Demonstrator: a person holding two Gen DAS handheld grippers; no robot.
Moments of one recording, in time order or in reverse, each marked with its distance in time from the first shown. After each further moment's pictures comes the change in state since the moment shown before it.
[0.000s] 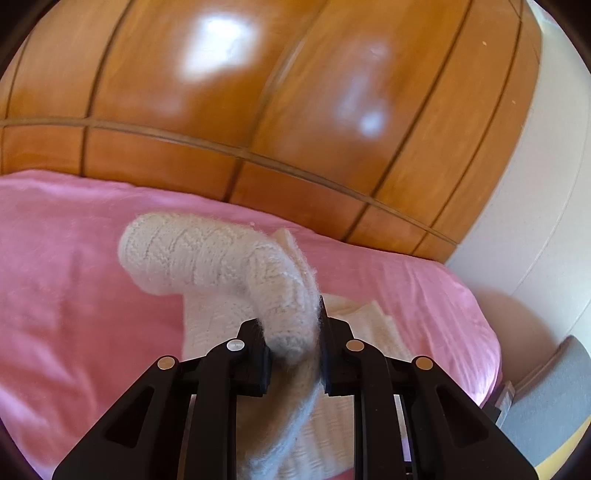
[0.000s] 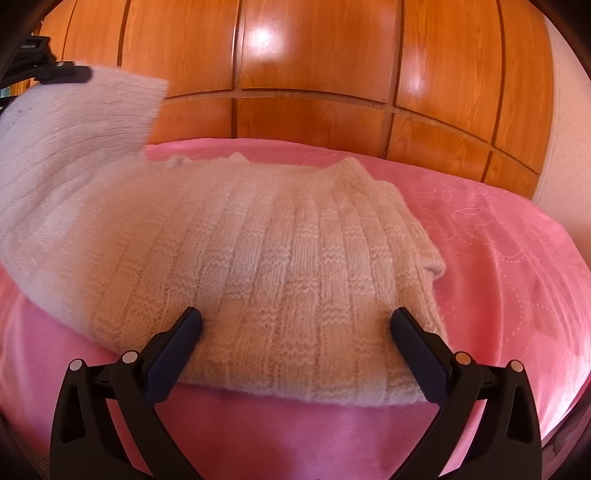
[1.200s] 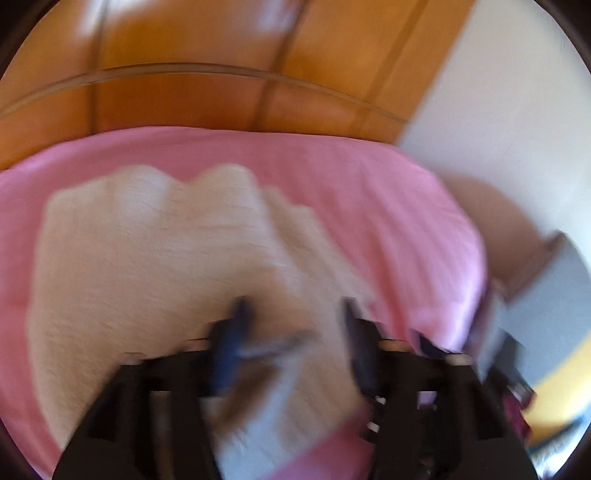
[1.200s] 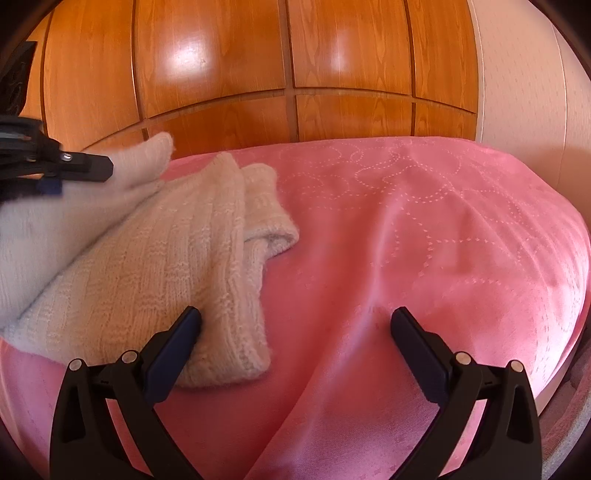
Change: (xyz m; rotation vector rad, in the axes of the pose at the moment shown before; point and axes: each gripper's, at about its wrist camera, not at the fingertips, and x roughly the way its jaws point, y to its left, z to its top) left arm 0.114 -0.108 -0.062 0.240 0.372 -0.212; right arm -0.014 -0.083 -0.031 0.260 -0.025 -0.141
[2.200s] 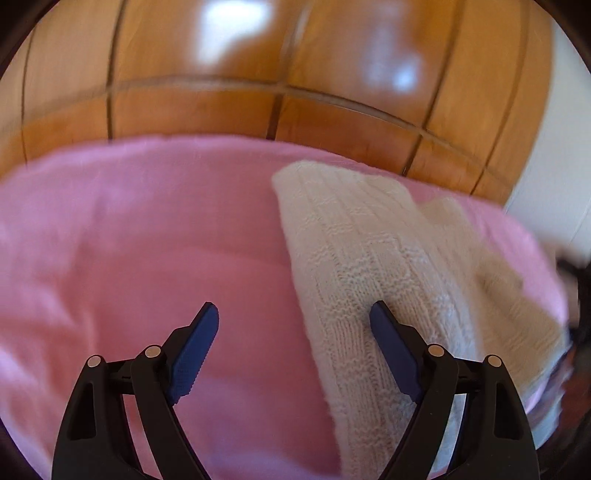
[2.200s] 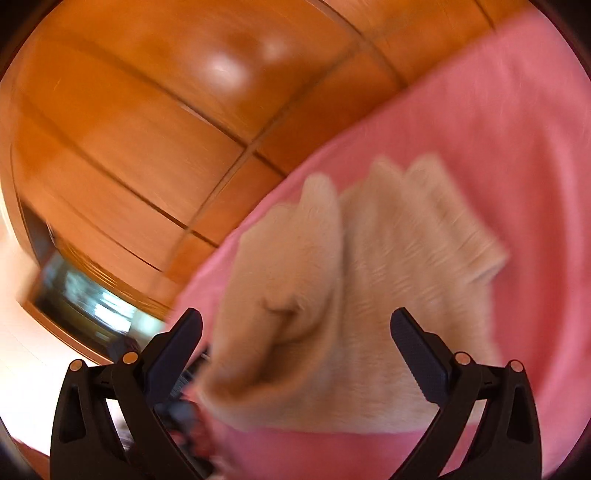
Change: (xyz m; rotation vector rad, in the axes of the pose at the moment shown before) left arm -0.077 0.111 -0.067 -0.151 -0.203 0.485; right arm 0.036 0.020 0.088 0.505 0.316 0.751
